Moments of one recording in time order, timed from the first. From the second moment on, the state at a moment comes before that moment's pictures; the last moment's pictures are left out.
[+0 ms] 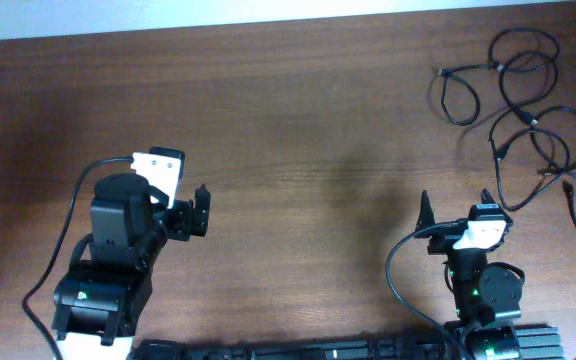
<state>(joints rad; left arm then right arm) -0.18 0.87 0.93 -0.75 -0.06 0.10 0.04 0.01 0.01 -0.07 0.09 -0.01</state>
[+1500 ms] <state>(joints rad) -0.14 0.01 0.01 -0.08 0.01 0.04 0.04 0.01 0.01 -0.07 0.08 -0.03</state>
